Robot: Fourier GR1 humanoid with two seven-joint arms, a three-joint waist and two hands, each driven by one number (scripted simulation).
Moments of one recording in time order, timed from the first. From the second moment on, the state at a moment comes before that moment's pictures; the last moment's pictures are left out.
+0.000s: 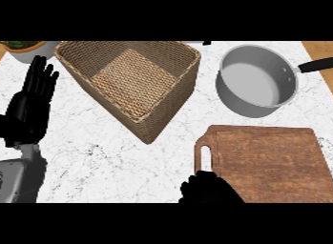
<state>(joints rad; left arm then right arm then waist) -0.26 0.20 0.11 -1.56 0.13 0.11 0.06 0.18 -0.04 0.63 -1.95 1.33 0.12 -0.15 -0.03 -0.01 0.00</state>
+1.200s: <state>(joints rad) -0.28 0.20 0.11 -1.55 0.13 0.09 0.06 -0.21 -0.25 -0.26 -1.96 0.88 0.23 -0.05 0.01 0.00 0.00</state>
